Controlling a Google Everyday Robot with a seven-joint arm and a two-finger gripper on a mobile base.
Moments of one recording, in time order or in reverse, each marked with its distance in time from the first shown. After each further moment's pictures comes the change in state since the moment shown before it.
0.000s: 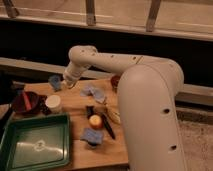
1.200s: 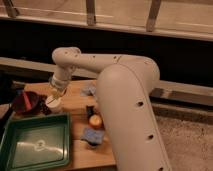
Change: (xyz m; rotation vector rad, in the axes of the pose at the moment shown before) arm -0.013 0.042 0.042 -0.125 0.158 -0.133
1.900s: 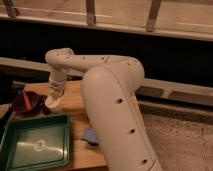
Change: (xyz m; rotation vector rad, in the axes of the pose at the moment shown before) arm -0.003 -0.016 0.028 0.012 0.101 -0.018
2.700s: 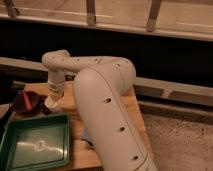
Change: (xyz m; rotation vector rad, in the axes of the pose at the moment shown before) arm 0.003 -0.002 0.015 -0.008 0.059 0.014
